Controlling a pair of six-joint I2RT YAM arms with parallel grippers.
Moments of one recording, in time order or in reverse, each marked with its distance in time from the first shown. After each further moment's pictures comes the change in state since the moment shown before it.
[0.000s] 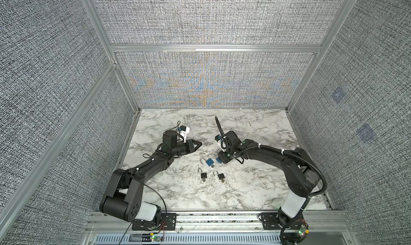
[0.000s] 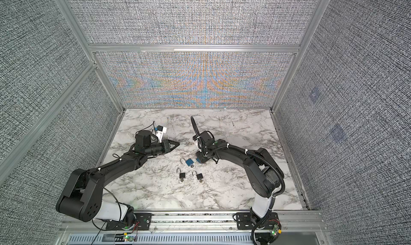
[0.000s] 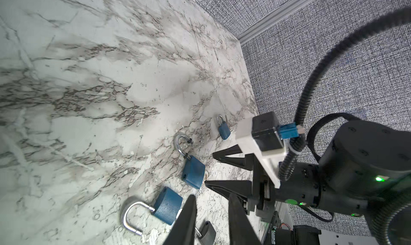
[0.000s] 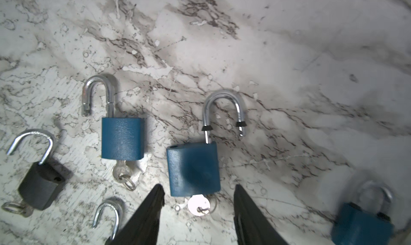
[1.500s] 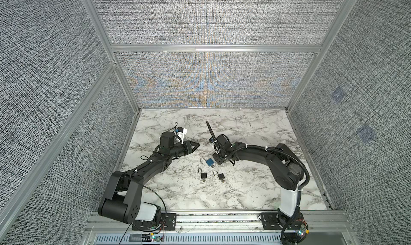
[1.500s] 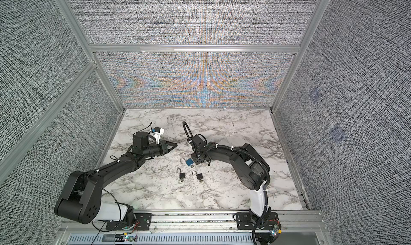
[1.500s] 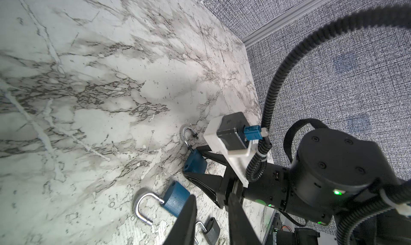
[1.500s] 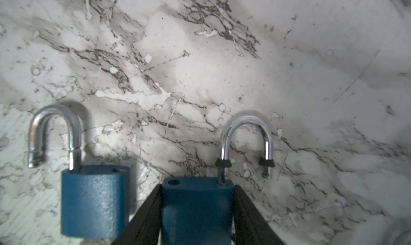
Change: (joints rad) left arm 0.029 -0.013 -0.023 -0.006 0.005 0.002; right arm 0.054 0.154 0.061 0.071 0.133 0.019
